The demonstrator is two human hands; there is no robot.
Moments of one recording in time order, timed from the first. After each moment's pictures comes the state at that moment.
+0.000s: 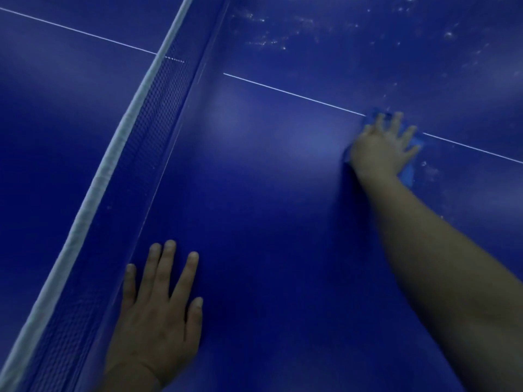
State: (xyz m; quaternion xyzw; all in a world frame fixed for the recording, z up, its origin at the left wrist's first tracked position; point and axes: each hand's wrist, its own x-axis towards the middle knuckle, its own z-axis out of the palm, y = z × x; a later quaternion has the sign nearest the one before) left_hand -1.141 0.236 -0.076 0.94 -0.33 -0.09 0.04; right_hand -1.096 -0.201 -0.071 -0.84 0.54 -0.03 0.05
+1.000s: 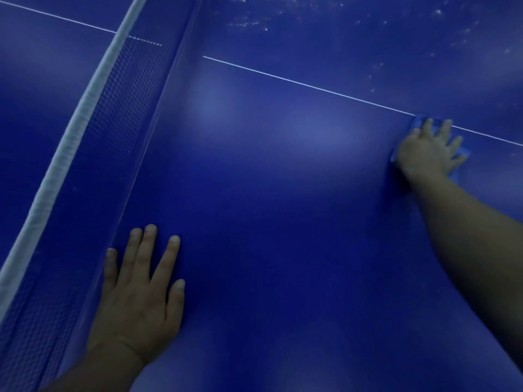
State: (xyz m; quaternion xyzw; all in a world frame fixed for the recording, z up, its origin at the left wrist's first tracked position) left_hand -1.143 0.233 -0.078 0.94 -0.32 -0.11 0.05; right_hand -1.184 -0.274 -0.062 -0.79 0.61 0.00 0.05
